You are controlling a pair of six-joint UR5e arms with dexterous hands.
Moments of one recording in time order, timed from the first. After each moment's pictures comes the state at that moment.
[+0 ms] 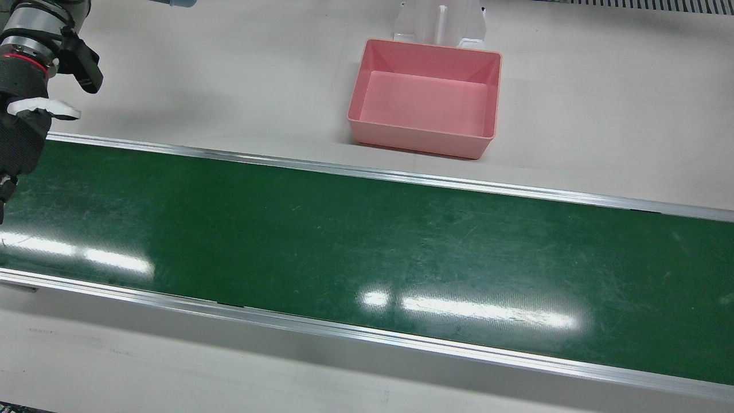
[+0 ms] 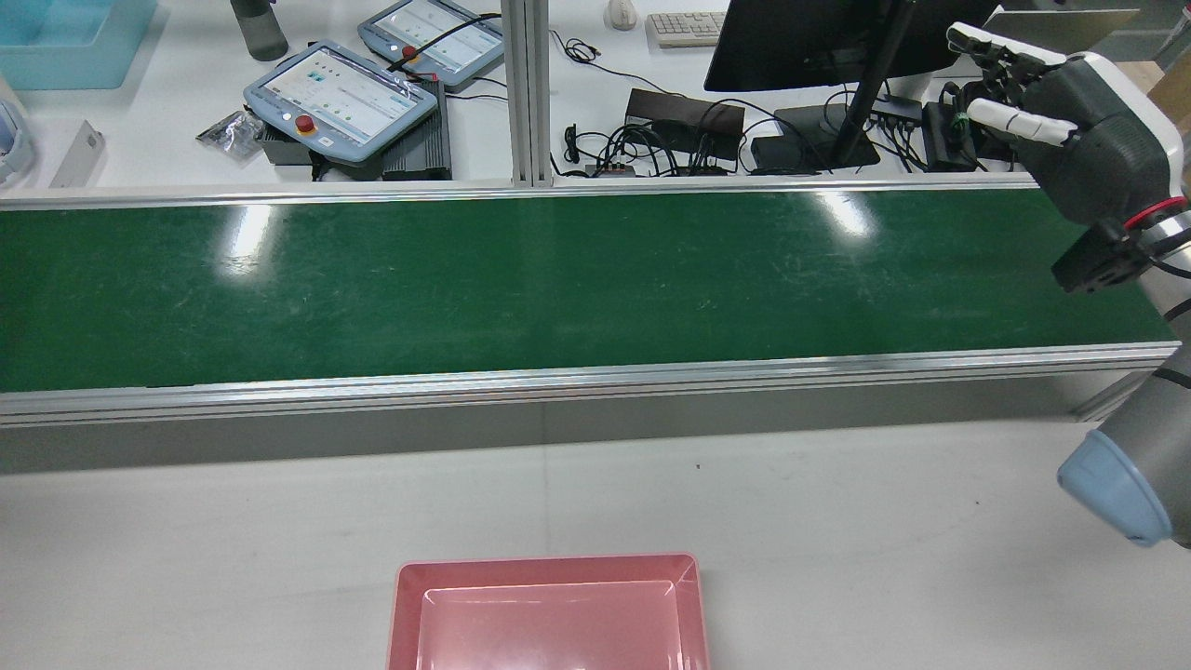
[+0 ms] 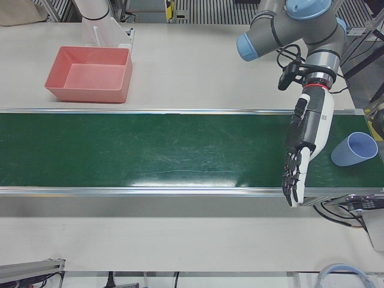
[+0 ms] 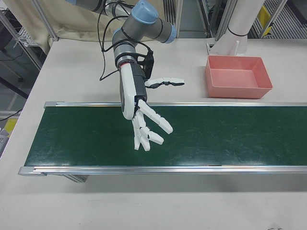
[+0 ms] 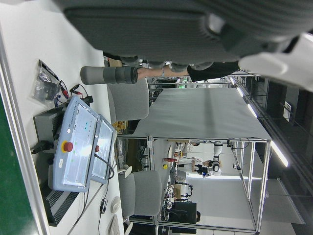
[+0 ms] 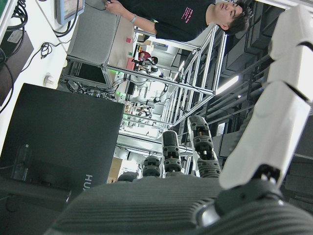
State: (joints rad) left arm -1.44 -1.73 -1.74 0.22 1.79 0.01; right arm 1.06 -1.44 2.04 -3.52 -1.15 -0.30
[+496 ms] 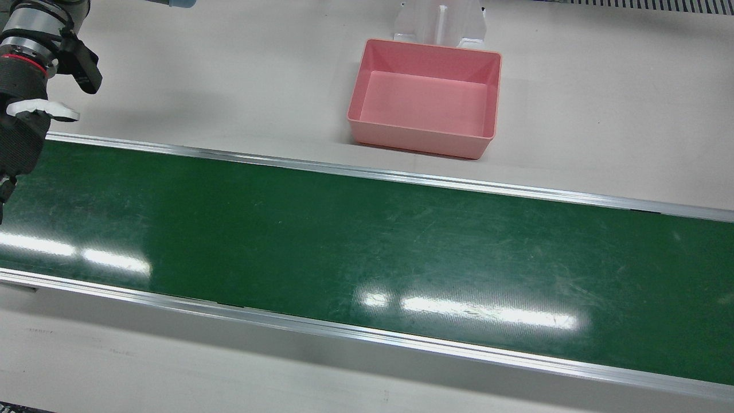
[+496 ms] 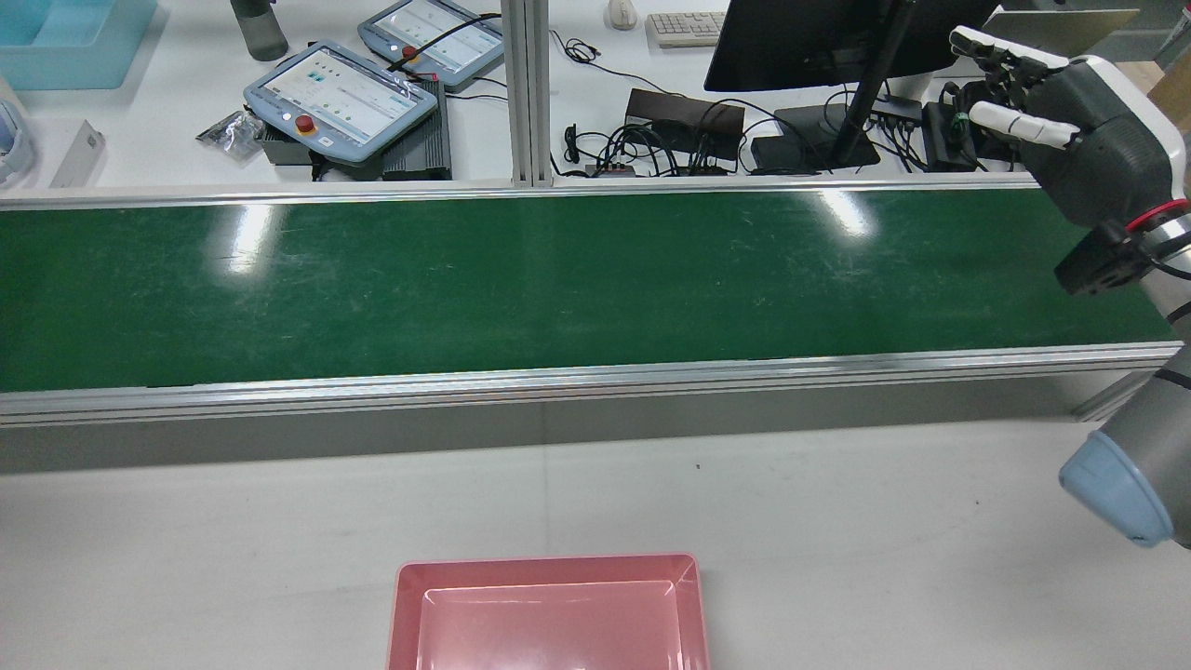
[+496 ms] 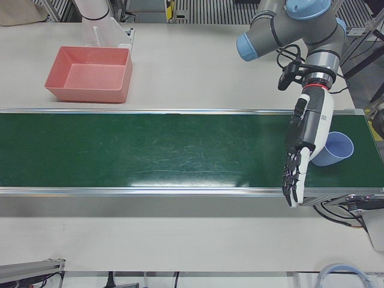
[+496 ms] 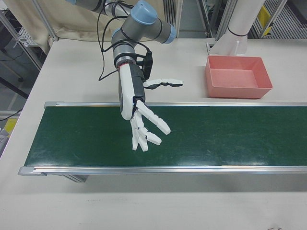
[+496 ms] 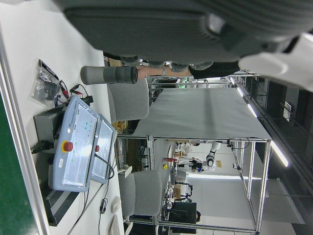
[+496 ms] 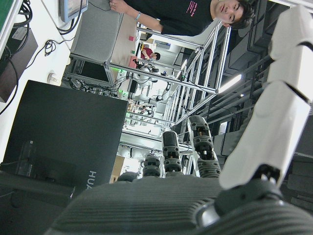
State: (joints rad) left arm -1.44 -1.73 -1.74 0.22 1.79 0.01; right arm 1.06 -1.44 2.04 -3.52 -1.15 -0.30
